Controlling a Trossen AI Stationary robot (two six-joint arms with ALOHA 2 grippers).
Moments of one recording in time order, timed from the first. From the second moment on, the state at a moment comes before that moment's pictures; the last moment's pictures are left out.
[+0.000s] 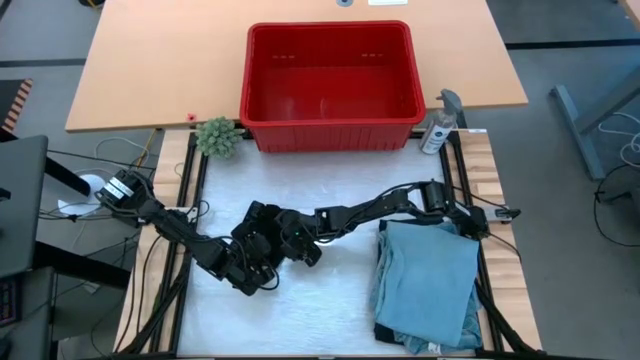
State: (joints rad) left arm -0.57 1.54 0.66 -0.32 -0.73 -0.96; right arm 0.07 2.28 1.63 -0.10 -0.05 -0.77
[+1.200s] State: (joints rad) left arm -0.57 1.54 0.62 -0.18 -0.71 -0.96; right arm 0.09 2.34 1.63 -0.04 0.08 -0.75
